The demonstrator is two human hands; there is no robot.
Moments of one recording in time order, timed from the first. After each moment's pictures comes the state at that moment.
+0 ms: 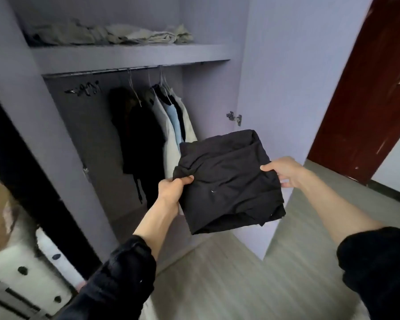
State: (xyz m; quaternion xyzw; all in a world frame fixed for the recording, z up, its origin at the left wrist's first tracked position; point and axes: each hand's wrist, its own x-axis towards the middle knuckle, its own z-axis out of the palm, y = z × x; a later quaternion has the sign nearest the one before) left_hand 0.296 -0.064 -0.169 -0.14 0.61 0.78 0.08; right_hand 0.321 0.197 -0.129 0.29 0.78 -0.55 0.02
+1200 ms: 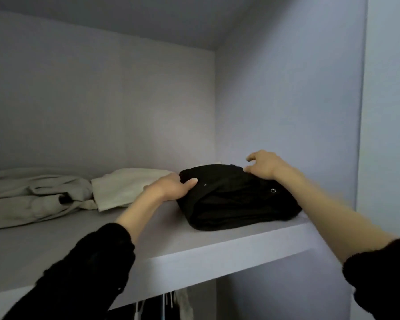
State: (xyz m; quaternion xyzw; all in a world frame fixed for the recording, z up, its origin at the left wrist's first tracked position) left_hand -0.316 0.004 0.143 0.01 0.96 0.25 -0.12; right_hand -0.354 0.241 0.177 -0.05 0.96 -0.19 -0.21
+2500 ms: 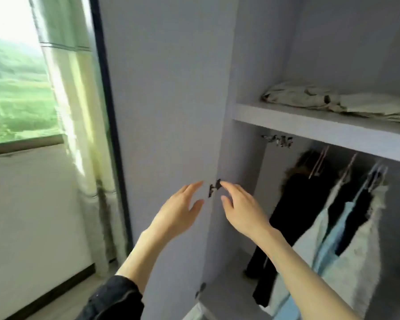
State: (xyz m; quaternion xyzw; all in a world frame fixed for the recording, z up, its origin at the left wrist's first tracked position) left_hand 0.263 -0.041 -0.104 -0.33 0.86 0.22 -0.32; right_hand 0.111 0.048 -0.076 -0.61 0.74 -0.26 0.02
